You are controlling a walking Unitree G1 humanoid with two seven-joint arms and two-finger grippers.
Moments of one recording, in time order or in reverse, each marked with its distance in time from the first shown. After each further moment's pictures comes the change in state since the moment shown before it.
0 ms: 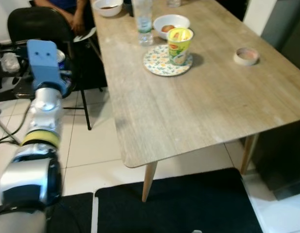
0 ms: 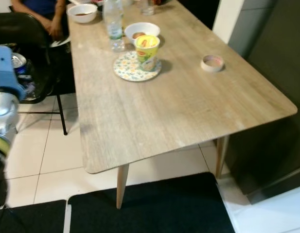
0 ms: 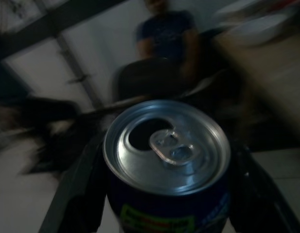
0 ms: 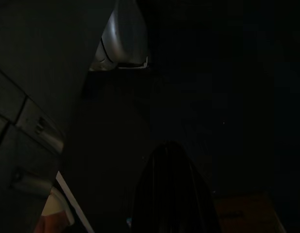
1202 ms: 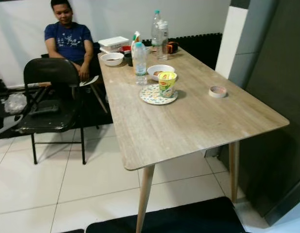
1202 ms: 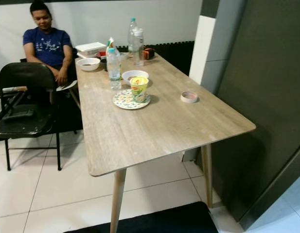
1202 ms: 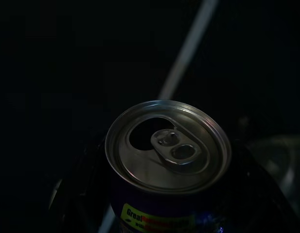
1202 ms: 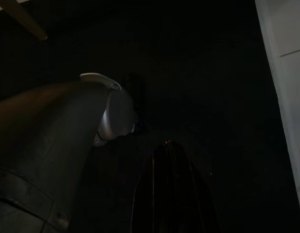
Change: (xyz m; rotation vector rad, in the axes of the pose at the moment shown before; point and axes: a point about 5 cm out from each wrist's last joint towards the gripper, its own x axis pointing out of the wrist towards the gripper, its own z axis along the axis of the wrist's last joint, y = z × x) left arm -0.359 0.001 -0.249 -0.103 1.411 0.025; right arm 0.001 -0.010 0.025 -0.002 -0.047 -0.048
